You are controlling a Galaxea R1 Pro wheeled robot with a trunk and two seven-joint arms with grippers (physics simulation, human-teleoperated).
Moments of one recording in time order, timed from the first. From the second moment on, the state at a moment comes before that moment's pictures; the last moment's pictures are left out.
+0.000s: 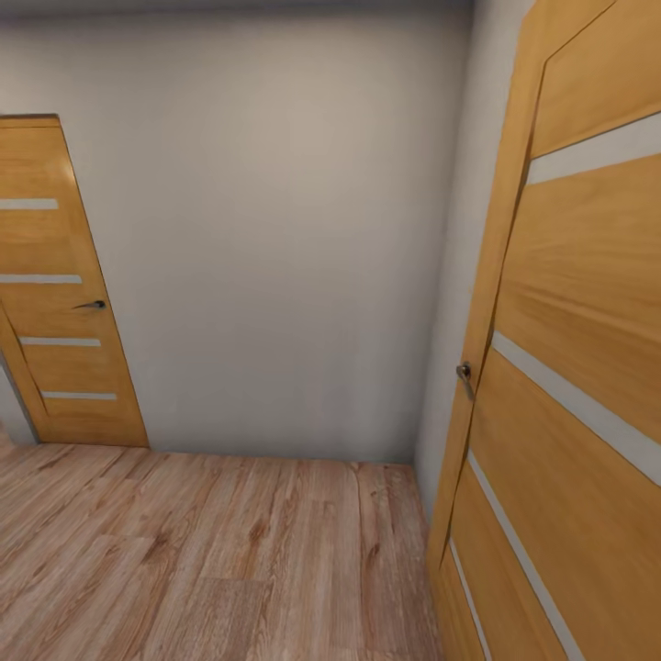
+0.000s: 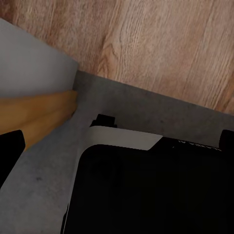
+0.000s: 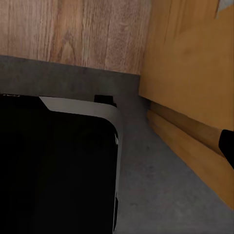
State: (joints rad) left arm -0.23 -0.02 0.11 0.00 0.10 -0.04 0.07; right arm -0.14 -0.03 0.24 0.03 -0.16 -0.13 -0.02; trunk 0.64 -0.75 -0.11
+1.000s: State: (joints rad) left arm -0.23 -0.01 0.11 0.00 0.10 -0.04 0.07; right arm -0.14 -0.03 0.24 0.03 -0.16 -0.13 -0.02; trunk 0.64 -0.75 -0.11
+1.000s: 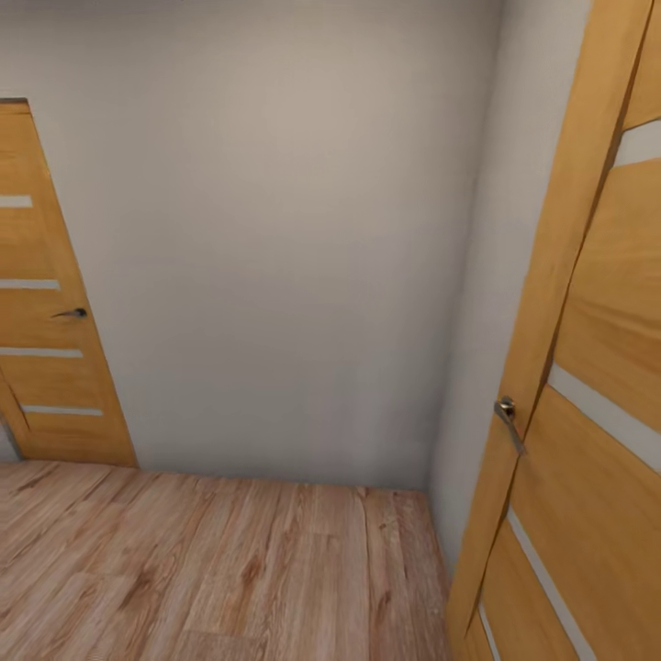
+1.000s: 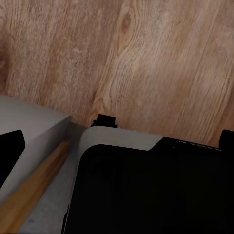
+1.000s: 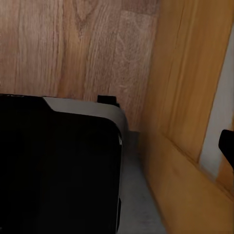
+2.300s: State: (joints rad) left arm -0.23 -0.01 0.11 0.00 0.10 -0.04 0.07; right arm -0.14 -0.03 0.24 0.03 -0.15 -0.13 -0.02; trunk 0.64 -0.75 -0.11
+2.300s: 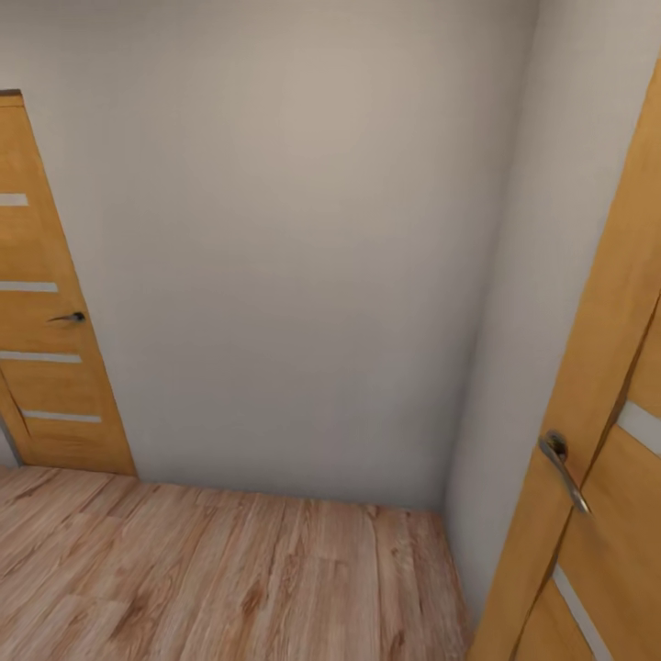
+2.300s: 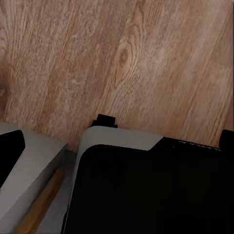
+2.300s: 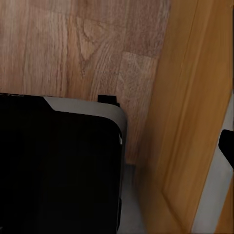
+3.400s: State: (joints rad) left arm -0.23 -0.01 0.11 0.00 0.10 -0.04 0.07; right arm -0.14 -0.03 0.23 0.03 -0.16 -0.14 -0.02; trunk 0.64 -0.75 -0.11
